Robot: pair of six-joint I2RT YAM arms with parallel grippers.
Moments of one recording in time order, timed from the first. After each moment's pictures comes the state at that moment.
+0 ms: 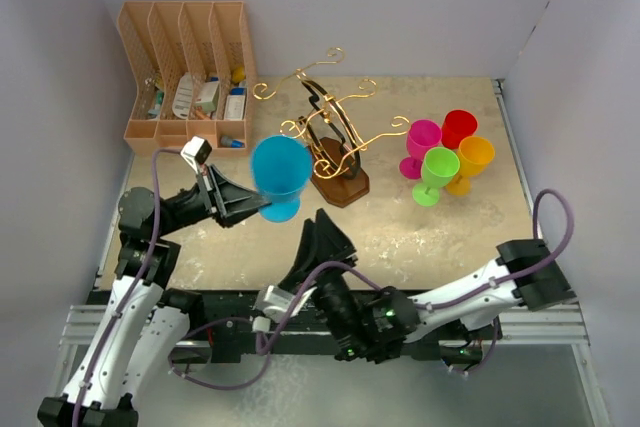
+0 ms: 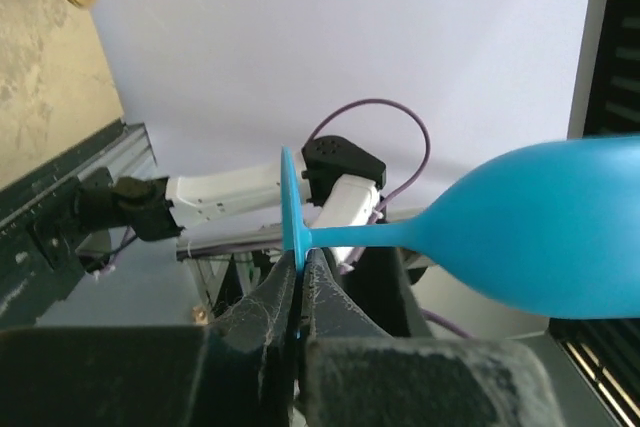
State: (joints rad) left arm -0.20 0.58 0.64 0.15 0.98 -1.65; right arm 1.83 1.49 0.91 1.37 1.17 -1.95
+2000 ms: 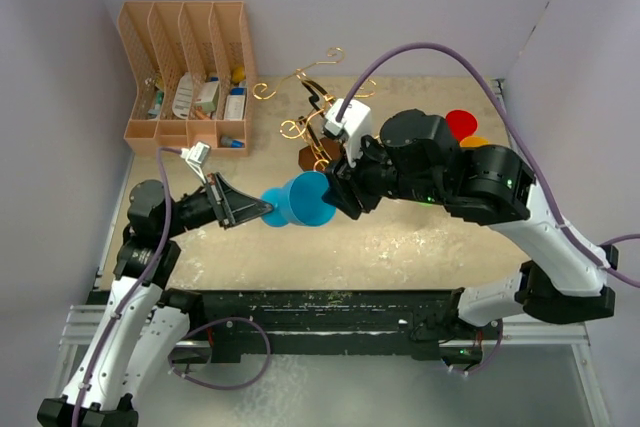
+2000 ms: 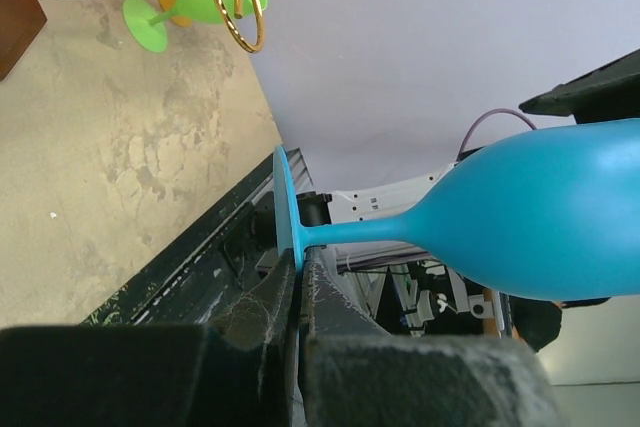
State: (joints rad) left arm -0.20 0.60 0.63 -0.10 0.88 -1.10; right arm 1.14 1.37 2.02 -1.17 0.11 0.10
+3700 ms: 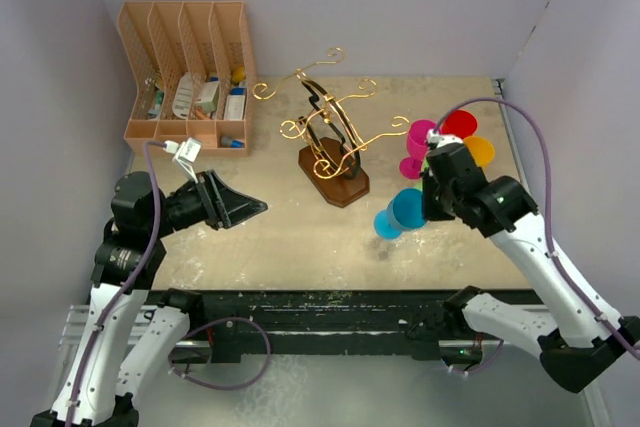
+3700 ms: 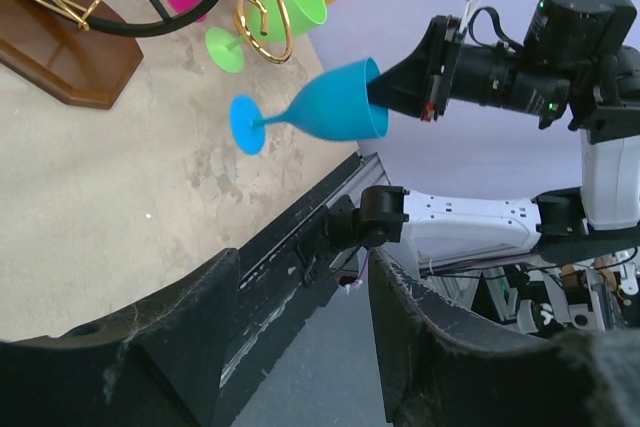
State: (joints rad) left arm -0.19 0.61 0.85 -0.47 0.78 -0.78; right arm 0.60 1.01 1.20 -1.19 0.27 0.42
